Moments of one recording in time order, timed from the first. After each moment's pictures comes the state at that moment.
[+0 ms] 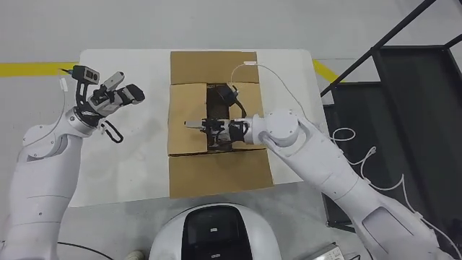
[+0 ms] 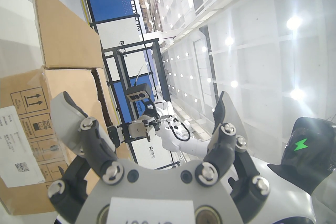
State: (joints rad) left arm 1.02 -1.09 -1.43 -1.18 -0.62 -0.40 -1.07; right arm -0.94 -1.16 0.83 -1.54 0.34 0.19 0.74
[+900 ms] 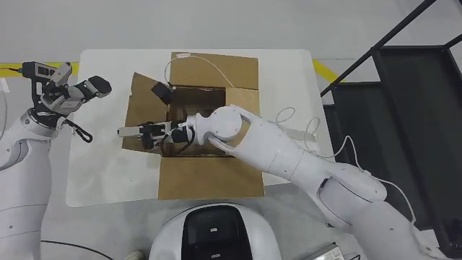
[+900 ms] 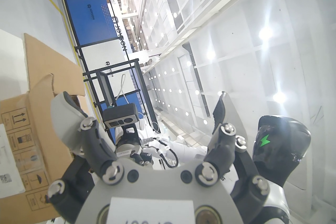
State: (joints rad) left arm 1.08 -1.05 -1.61 -1.25 -0.73 -0.31 -1.14; right arm -0.61 -1.47 0.42 -1.13 0.51 -0.17 0.66
